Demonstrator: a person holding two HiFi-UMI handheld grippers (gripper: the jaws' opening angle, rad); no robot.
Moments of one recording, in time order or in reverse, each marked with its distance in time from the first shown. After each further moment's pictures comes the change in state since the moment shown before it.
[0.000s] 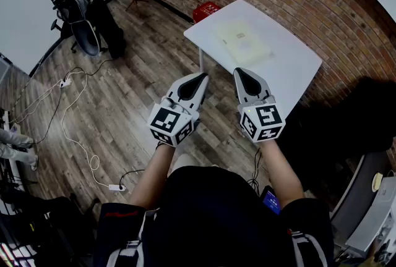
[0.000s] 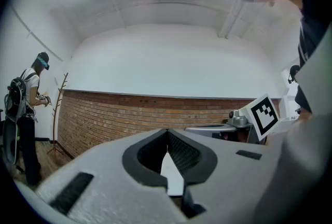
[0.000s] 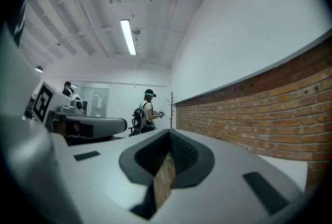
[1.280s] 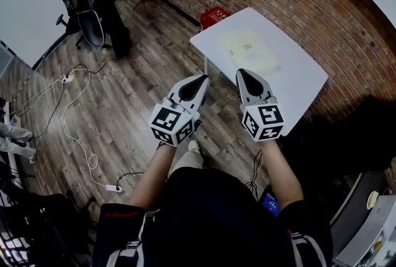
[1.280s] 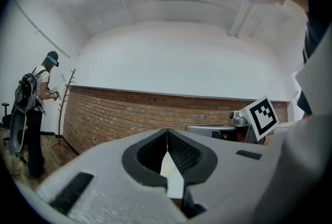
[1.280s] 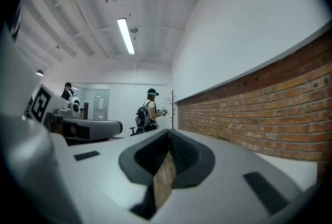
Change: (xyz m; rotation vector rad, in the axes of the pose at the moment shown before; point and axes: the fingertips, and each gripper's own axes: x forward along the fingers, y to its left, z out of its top) left arm 0.029 0.048 -0.007 -0.052 0.016 0.064; right arm 0.056 -0.028 -0.002 0.031 0.019 0.028
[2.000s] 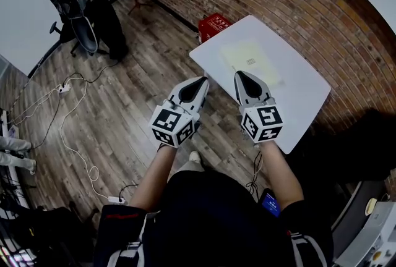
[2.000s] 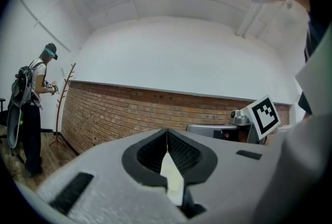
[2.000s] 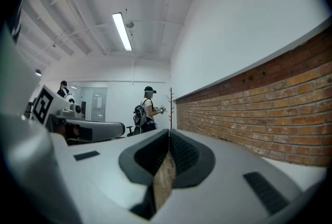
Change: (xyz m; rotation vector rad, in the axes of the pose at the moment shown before) left arm 0.065 0.087 0.002 -0.031 0.020 -0.009; right arm 0.099 -0.033 0.003 0.001 0.024 -0.005
